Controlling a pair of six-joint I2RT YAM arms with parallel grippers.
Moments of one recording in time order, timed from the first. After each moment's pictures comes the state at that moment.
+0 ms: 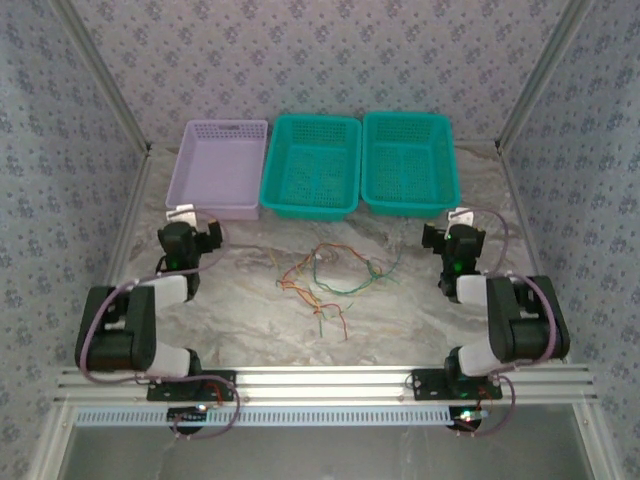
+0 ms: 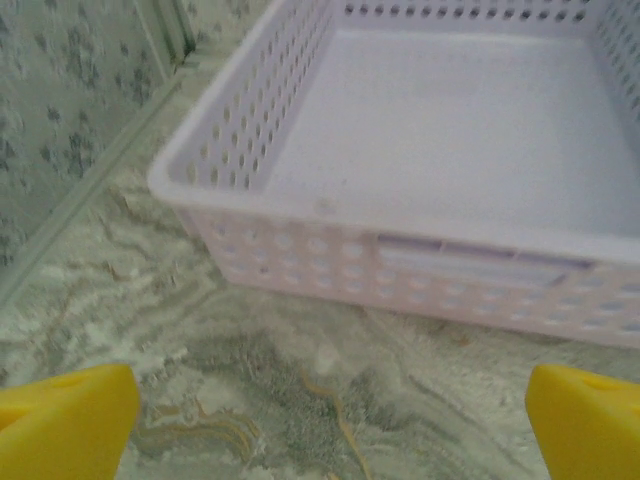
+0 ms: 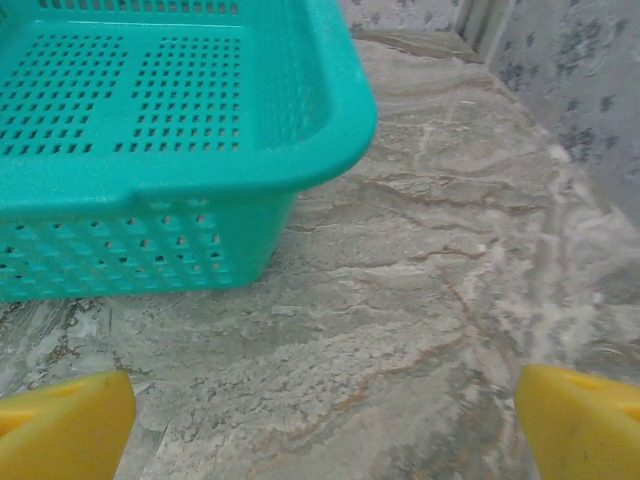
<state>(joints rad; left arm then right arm) -0.02 1.37 0.44 0.54 -0.19 -0.05 0.04 1.42 0.40 0.61 0.27 0.01</state>
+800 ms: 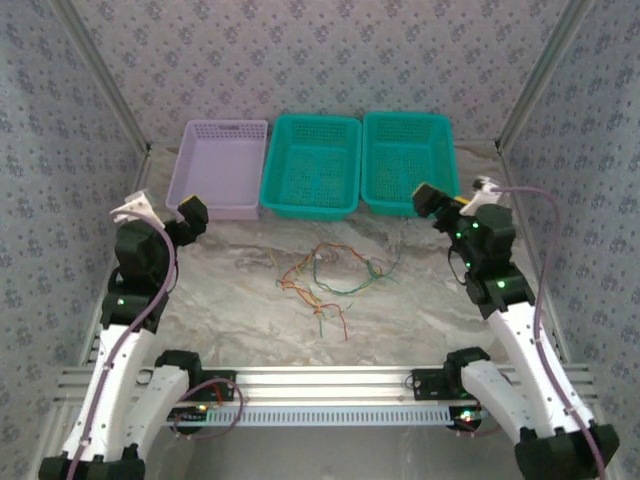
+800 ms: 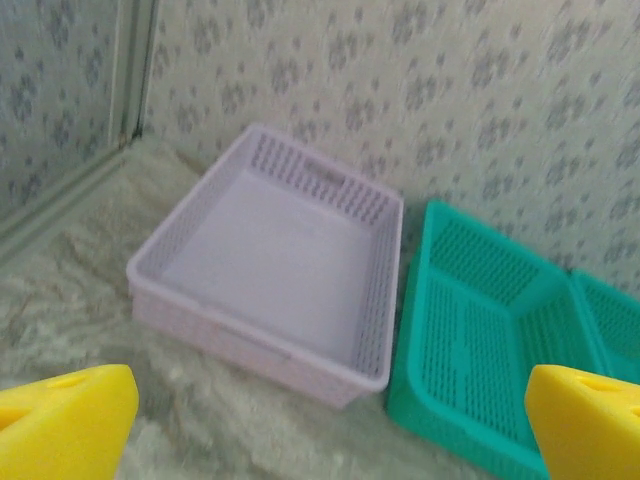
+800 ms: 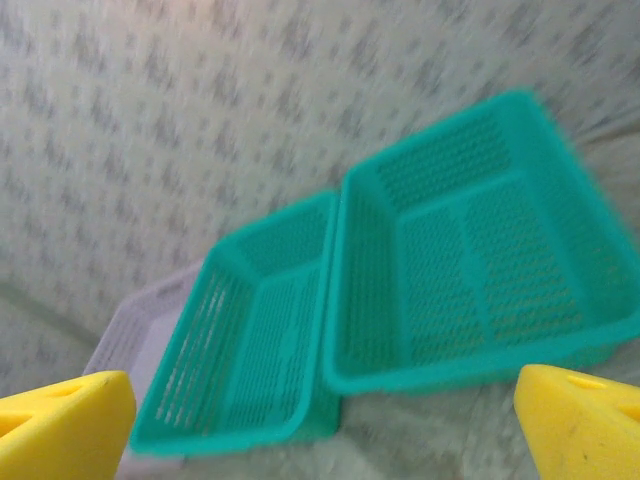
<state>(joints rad) -0.13 0.70 0.80 -0.38 -0.16 -0.50 0.26 0.81 0.82 -0.22 0.02 0.58</state>
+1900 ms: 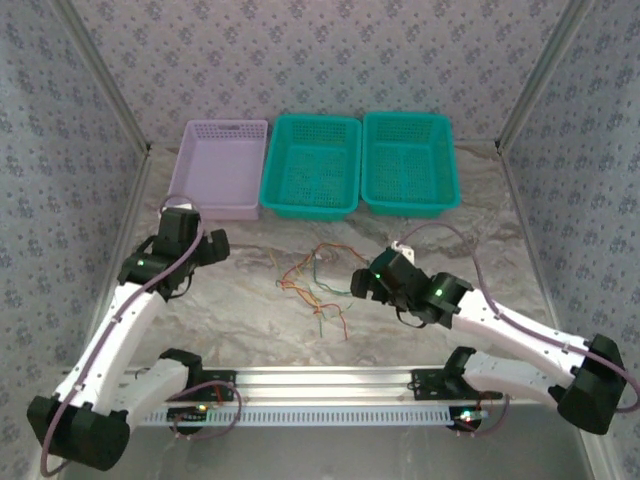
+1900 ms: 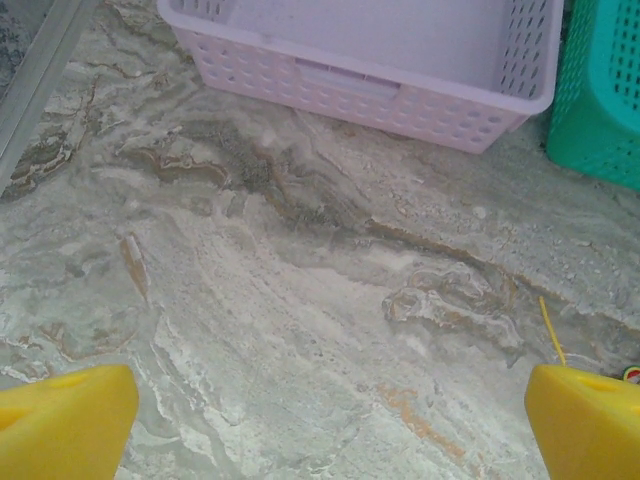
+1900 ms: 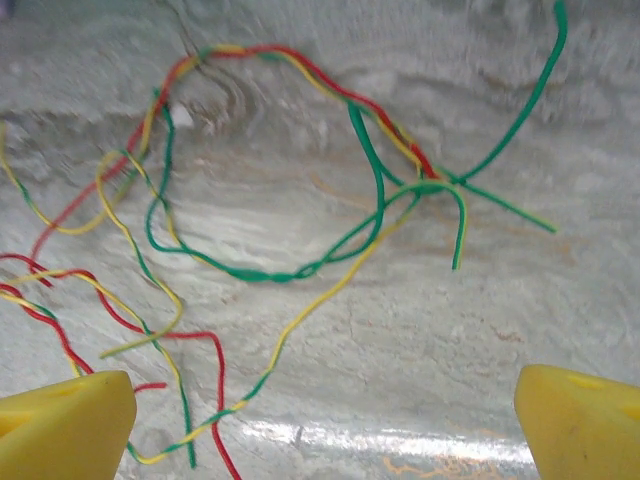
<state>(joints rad) -0.28 0.93 0.92 -0.84 -0.28 -0.42 0.89 1.01 0.74 -0.70 0.22 0.94</state>
